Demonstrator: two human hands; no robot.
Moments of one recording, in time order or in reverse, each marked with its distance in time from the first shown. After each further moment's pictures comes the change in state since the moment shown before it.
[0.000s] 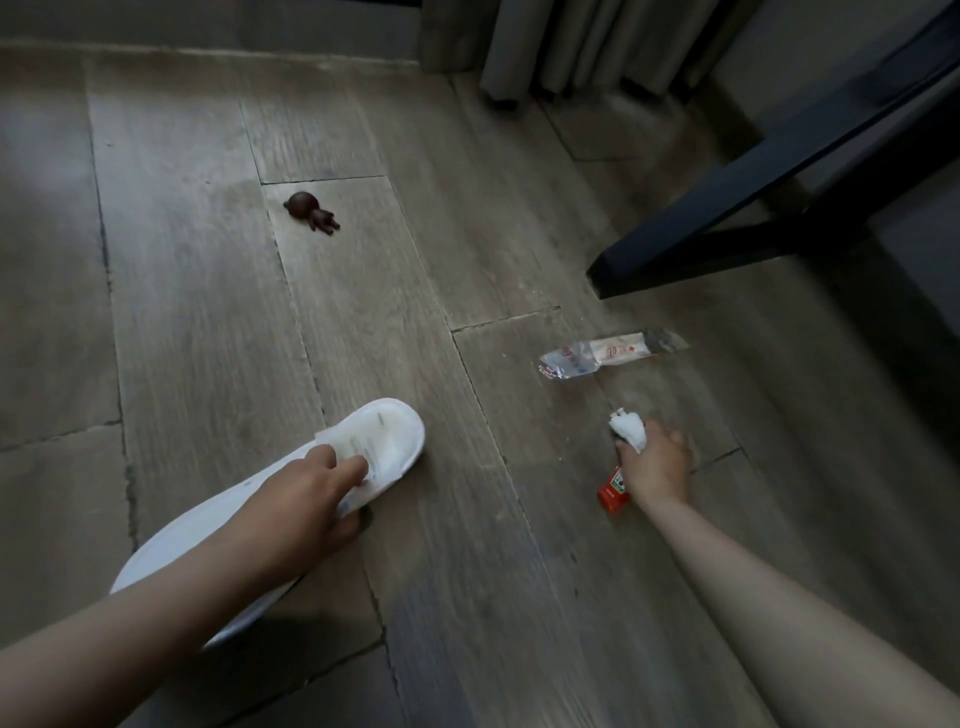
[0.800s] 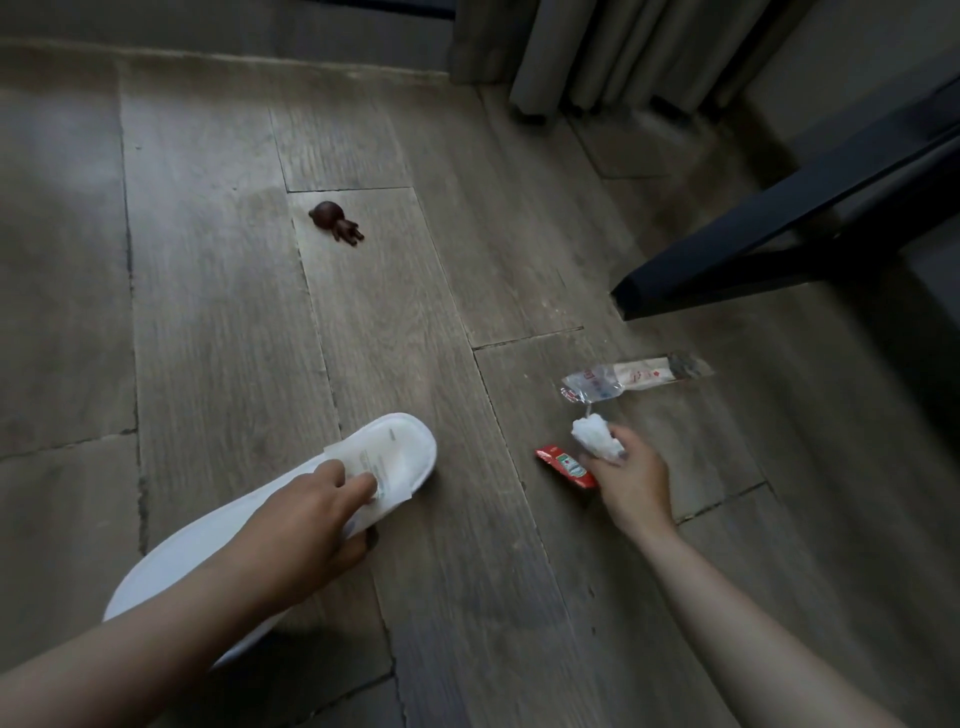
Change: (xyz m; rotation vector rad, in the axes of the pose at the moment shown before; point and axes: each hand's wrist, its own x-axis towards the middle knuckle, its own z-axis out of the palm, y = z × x) left_hand 0.000 -0.015 0.006 -0.009 0.024 0.000; right_hand -0.031 -0.057 0.003 0.358 -0.135 -0.159
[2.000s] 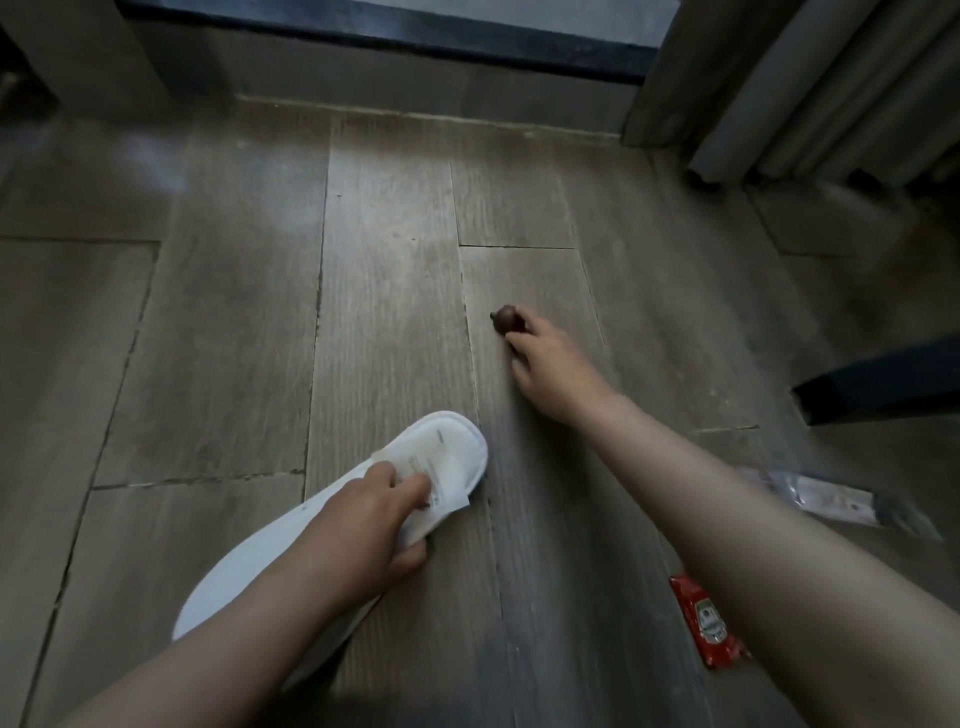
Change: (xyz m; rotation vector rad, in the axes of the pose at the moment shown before) left_hand 0.005 -0.091 -0.025 -0.107 0.094 -0.214; right_hand 0.095 -0.212 0.188 -0.584 -0.428 -0.852
